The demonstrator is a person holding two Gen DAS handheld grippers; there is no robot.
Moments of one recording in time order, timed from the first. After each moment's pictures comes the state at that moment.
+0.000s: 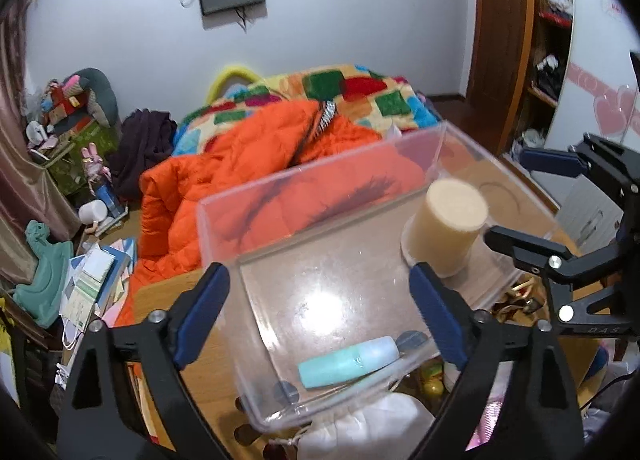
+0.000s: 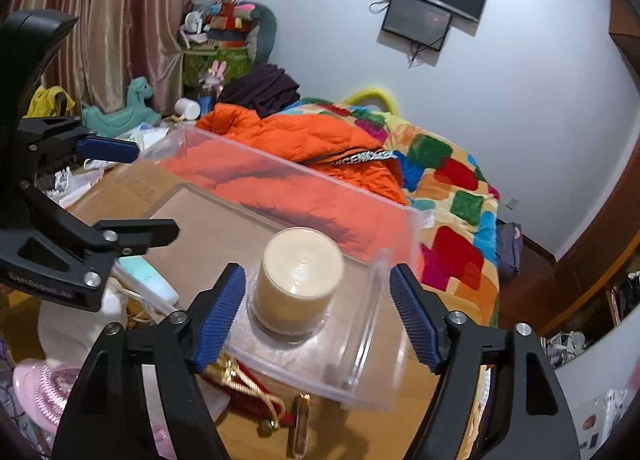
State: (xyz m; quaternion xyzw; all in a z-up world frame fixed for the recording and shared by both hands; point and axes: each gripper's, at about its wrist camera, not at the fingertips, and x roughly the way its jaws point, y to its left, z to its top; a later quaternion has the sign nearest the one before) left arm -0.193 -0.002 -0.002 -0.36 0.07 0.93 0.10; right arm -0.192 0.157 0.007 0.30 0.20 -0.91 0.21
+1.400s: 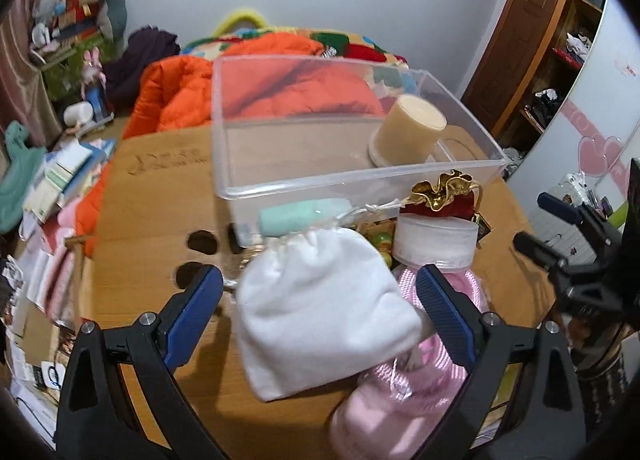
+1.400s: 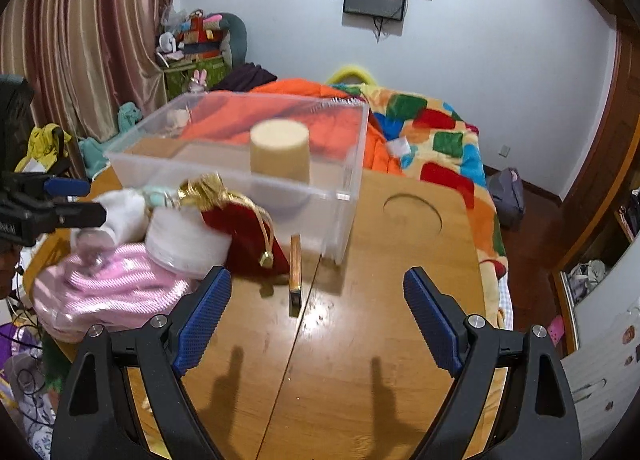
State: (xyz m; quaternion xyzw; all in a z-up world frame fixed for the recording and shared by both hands) left arm -0.115 -0.020 -0.050 -0.44 -0.05 0.89 0.11; right arm -0.118 0.233 -0.035 0.34 0.12 -0.91 0.19
